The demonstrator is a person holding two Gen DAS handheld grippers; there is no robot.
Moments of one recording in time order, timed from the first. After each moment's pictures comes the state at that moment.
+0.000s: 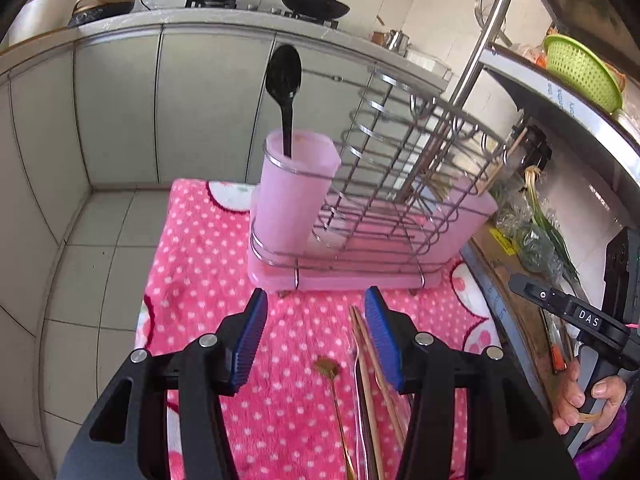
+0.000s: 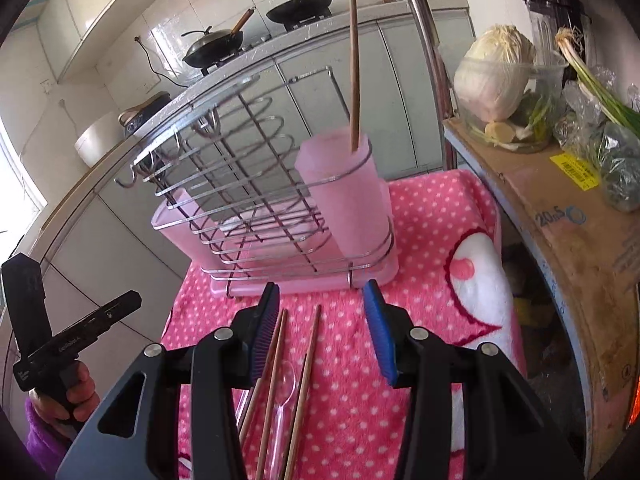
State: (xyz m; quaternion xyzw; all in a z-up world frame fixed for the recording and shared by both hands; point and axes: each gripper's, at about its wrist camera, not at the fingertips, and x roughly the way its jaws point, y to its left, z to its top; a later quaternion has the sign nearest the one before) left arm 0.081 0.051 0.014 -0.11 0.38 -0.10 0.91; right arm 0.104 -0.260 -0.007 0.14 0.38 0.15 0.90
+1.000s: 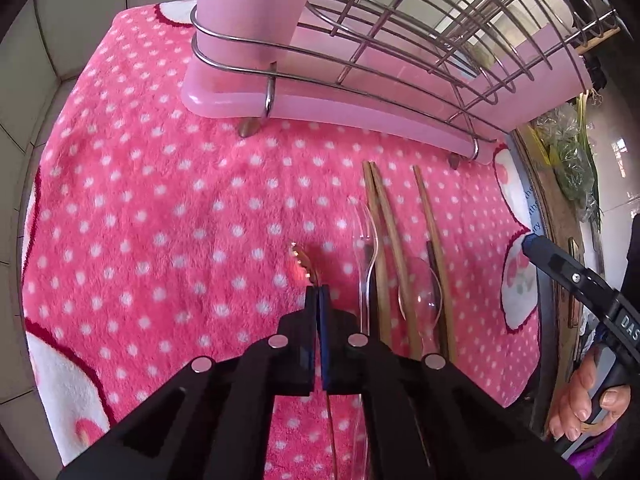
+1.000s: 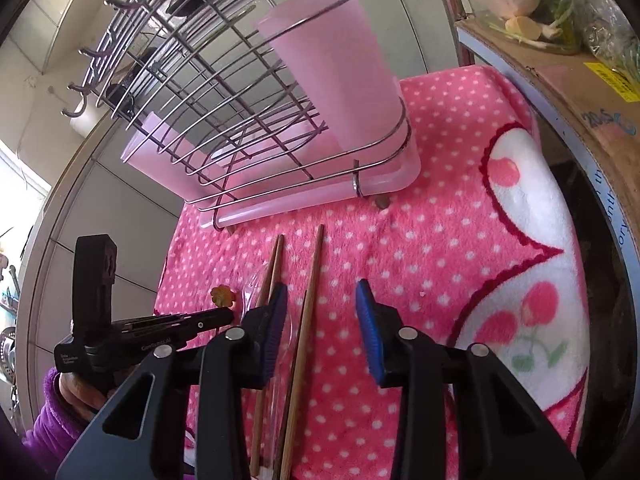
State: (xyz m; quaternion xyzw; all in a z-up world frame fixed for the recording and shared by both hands) left arm 0.129 0.005 -0.105 -0.12 0.59 -0.12 0.79; right arm 0.126 -0.243 -0.074 0.17 0.49 0.19 0.83
